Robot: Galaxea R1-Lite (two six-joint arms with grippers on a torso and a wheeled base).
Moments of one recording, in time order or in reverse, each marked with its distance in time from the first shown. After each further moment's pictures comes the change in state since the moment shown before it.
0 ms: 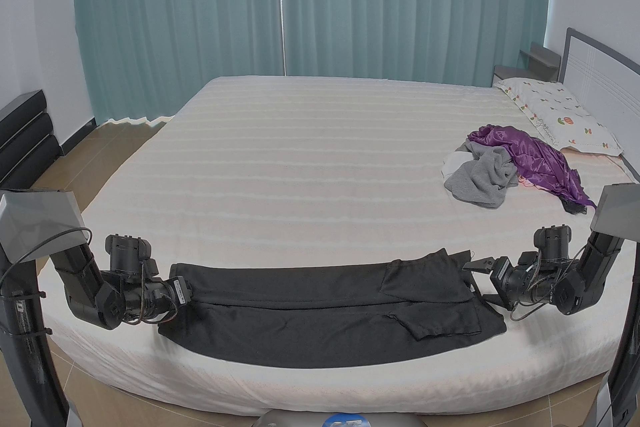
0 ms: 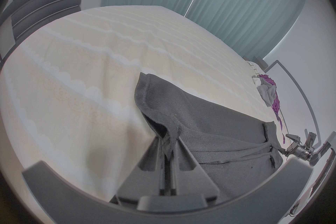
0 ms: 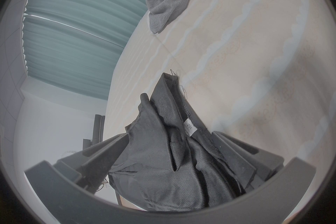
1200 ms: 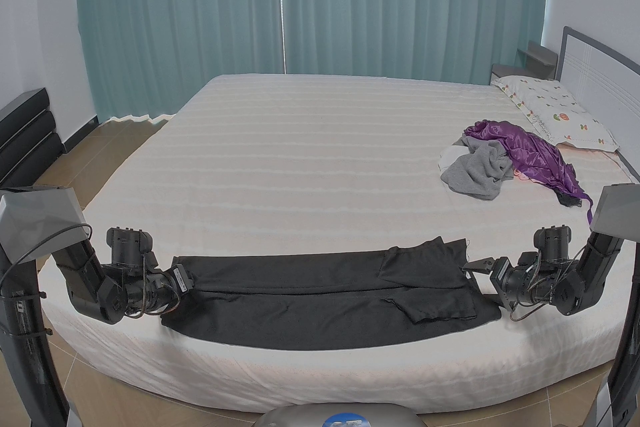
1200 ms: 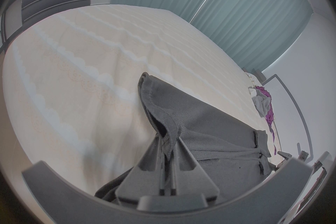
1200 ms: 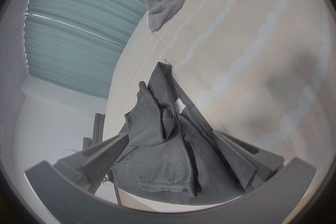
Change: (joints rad) left arm -0.008 -0.001 -0.044 -0.001 0.000 -0.124; right arm 0.000 0.003 0.003 -0.008 -0.001 -0.001
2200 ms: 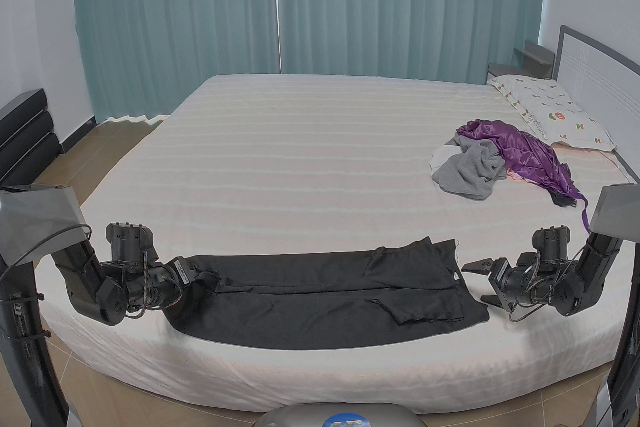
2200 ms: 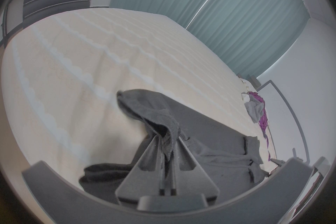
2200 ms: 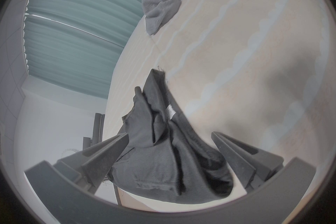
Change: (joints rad) left arm -0.029 -0.025 0.015 -0.065 0.012 -0.063; right arm 0.001 0.002 0.000 0.000 0.000 -0.002
